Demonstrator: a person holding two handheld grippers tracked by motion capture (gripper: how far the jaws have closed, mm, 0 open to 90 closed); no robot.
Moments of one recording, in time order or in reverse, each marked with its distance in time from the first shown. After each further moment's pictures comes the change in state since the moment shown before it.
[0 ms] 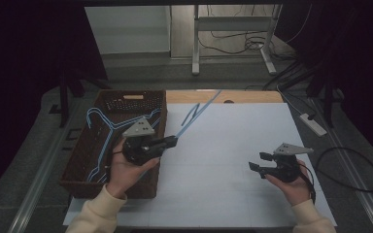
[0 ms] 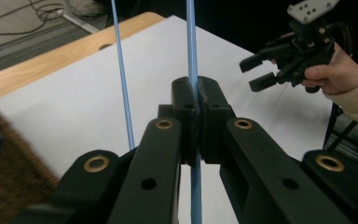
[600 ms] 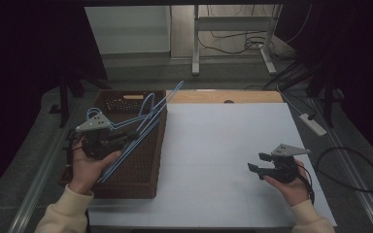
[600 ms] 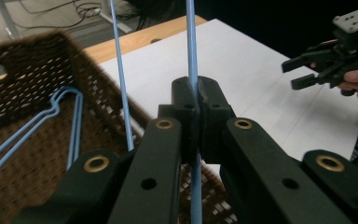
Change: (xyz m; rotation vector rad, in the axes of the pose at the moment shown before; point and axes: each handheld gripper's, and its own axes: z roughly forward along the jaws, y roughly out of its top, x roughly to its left) left arm 0.061 -0.029 -0.061 -0.015 0.089 -0.076; right arm 0.004 -0.001 0.003 0.017 -0.019 -0.028
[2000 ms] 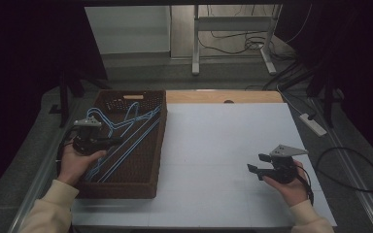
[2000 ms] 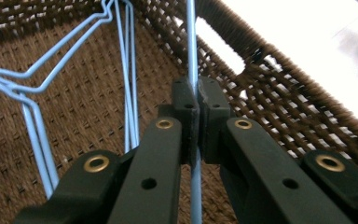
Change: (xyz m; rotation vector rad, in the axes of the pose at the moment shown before) left arm 0.075 -0.042 0.016 0.227 0.042 -0.122; right arm 0.001 -0.002 0.003 0.018 -0.013 -0.001
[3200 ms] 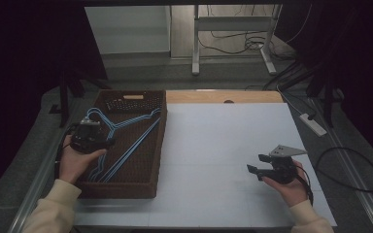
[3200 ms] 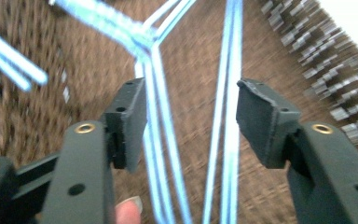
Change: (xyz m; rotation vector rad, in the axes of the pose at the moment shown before) left arm 0.017 -0.007 0.006 0.076 0.328 -0.081; right arm 0.000 -0.001 0.001 0.012 -0.001 0.000
